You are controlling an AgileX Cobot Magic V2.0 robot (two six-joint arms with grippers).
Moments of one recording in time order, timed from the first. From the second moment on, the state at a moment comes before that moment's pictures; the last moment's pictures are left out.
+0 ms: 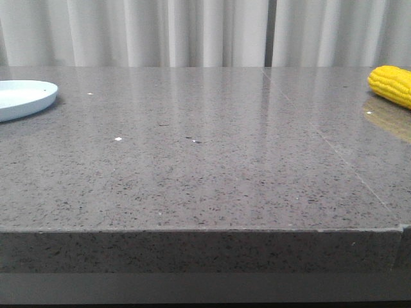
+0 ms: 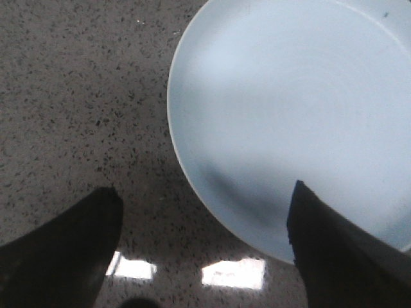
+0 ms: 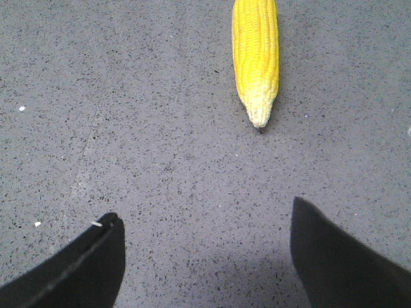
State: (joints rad) left arm 0.29 1.60 -1.32 -0.23 0.86 0.27; right arm 0.01 0.68 -0.74 0.05 0.73 0.01
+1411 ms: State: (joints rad) left arm 0.32 1.85 -1.48 -0.42 0.86 0.36; right arm 0.01 0.68 -0.74 0.05 0.73 0.01
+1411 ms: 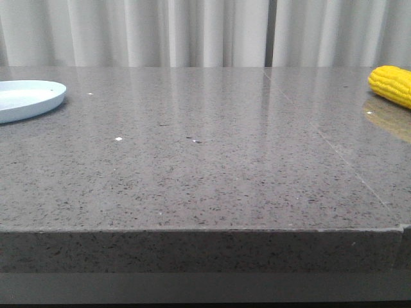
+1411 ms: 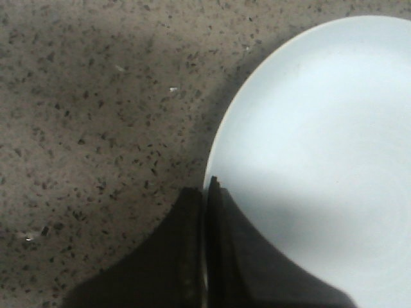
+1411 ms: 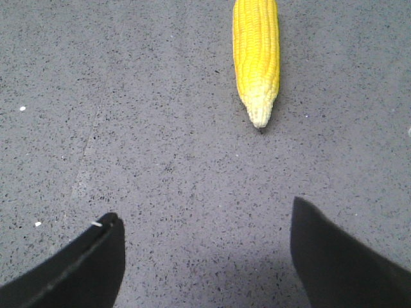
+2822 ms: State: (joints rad) left arm -0.22 1.77 -1.48 -0.59 0.82 0.47; right arm 0.01 0.68 -0.74 0.05 0.73 0.01
